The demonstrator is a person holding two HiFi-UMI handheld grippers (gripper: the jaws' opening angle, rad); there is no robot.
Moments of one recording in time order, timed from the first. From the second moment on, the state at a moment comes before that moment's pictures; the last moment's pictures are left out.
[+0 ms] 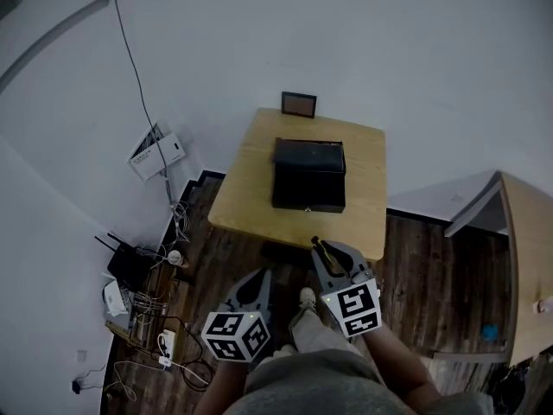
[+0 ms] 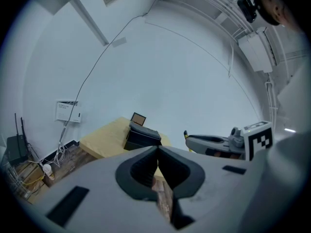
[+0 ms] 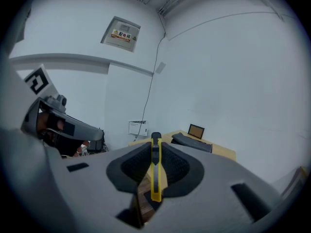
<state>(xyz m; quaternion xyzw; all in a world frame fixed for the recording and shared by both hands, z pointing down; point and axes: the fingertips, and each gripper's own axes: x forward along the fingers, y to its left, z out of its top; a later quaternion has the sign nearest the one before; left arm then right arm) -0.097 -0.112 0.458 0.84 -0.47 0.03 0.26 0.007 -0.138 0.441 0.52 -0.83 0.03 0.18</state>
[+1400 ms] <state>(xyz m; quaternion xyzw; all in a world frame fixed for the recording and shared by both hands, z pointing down) -0.096 -0.049 0.453 0.85 -0.46 0.02 0.25 0.006 -0.057 0.420 0.54 -0.83 0.02 0.13</state>
